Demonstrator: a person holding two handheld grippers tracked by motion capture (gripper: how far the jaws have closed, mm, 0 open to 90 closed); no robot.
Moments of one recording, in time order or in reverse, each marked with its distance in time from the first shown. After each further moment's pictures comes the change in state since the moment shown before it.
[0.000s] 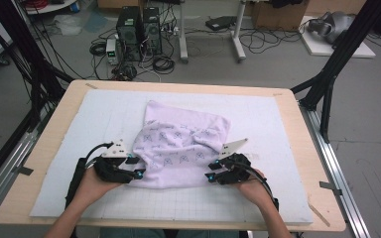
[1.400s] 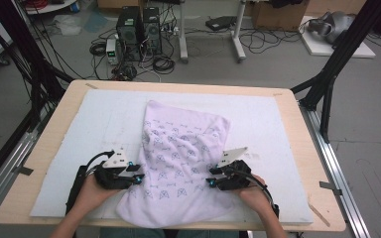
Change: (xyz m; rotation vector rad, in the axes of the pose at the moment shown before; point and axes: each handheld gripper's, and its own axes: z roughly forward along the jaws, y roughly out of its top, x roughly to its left) left arm -0.009 -0.021 0.002 -0.019 0.022 0.042; right arm 0.012 -0.014 0.004 0.006 -0.052 -0.035
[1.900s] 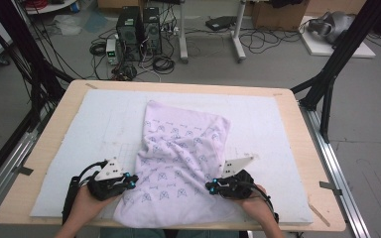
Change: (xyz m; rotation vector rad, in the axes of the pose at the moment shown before) left arm -0.024 -0.018 -0.022 -0.034 0.033 -0.007; right arm 0.027 -0.010 -0.012 -0.100 0.106 -0.010
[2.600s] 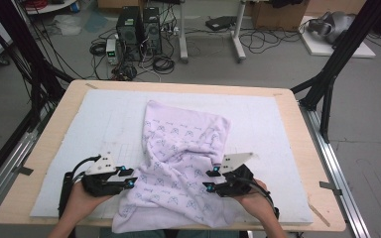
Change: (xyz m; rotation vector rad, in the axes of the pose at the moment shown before) left arm 0.013 0.011 -0.009 -0.041 -0.047 -0.037; right arm 0.004 0.026 -0.009 0.006 -0.090 -0.051
